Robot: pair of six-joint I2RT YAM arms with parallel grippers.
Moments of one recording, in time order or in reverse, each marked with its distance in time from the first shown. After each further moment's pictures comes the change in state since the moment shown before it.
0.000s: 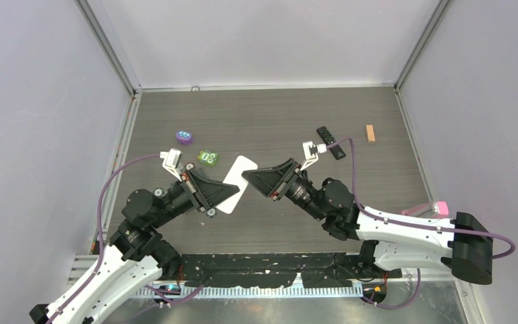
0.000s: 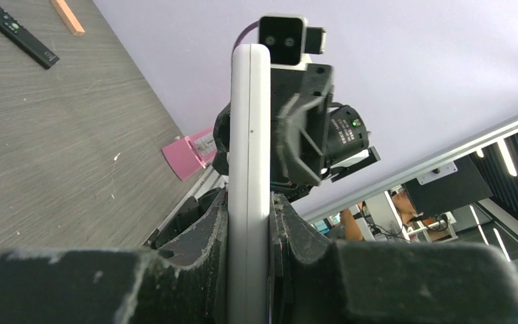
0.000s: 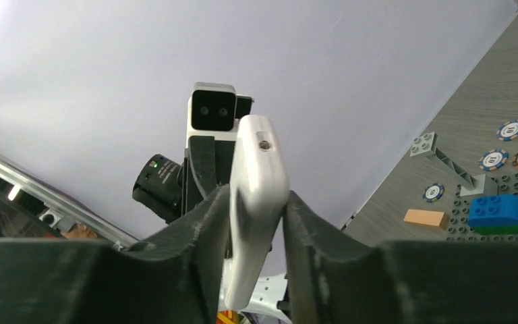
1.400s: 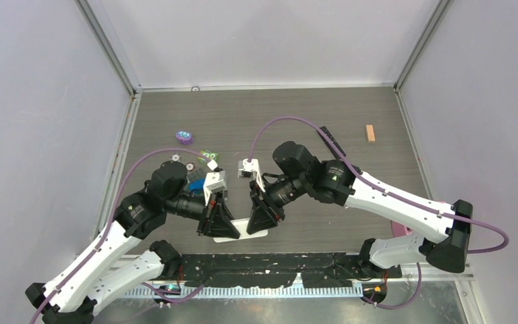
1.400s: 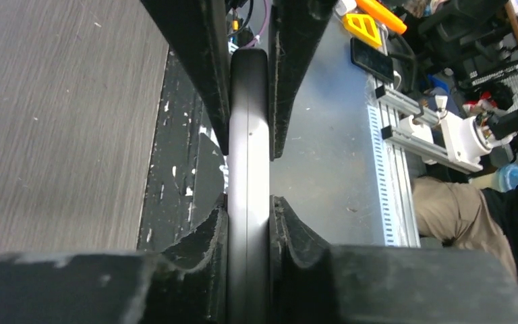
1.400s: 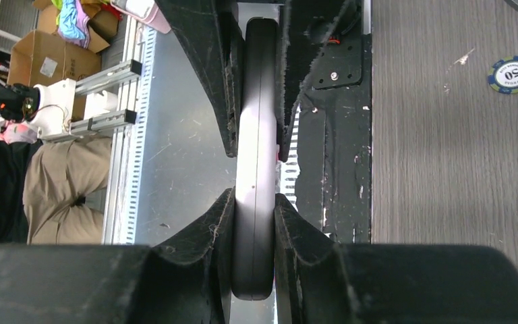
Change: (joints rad) left arm 0.001 0.279 0.283 -0.687 0.630 0.921; right arm -0.081 0.243 0.641 -1.353 -0.943 -0.788
